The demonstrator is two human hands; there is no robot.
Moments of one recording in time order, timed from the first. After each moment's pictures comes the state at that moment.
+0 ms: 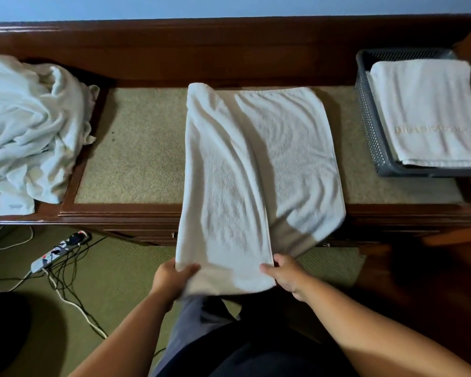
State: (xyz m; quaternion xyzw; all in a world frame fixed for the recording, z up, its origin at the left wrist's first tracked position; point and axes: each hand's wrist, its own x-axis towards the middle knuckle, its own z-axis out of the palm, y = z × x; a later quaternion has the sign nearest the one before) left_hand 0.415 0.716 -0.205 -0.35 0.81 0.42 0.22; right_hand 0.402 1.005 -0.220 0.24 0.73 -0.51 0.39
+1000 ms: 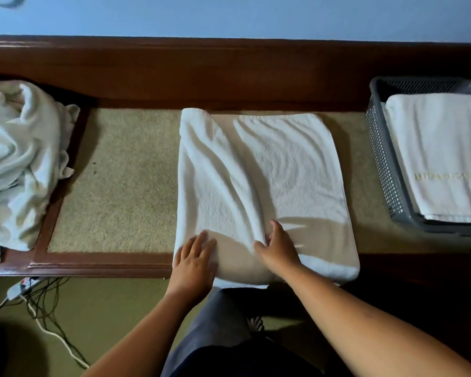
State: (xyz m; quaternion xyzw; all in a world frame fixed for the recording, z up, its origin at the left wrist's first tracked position) left_hand 0.275 0.747 -0.228 0.07 0.97 0.16 0.15; right_hand 0.223 0.978 -0.202 0.19 0.87 -0.37 0.25
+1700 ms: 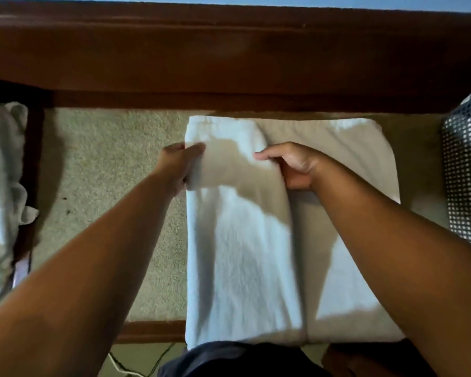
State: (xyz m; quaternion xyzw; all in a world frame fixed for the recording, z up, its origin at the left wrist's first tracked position) left_hand -0.105 0.700 -0.225 -0.35 0.65 0.64 0.22; right_hand -0.108 0.947 -0.178 0.24 0.51 -0.65 0.50
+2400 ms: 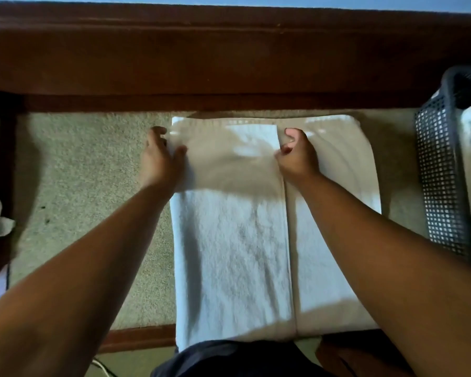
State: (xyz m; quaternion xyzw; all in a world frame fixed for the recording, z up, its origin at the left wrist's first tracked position) left_hand -0.104 0.704 -0.239 -0.17 0.90 0.39 0.06; right_hand -0.095 0.987 -0.229 0.21 0.89 -0.38 0.12
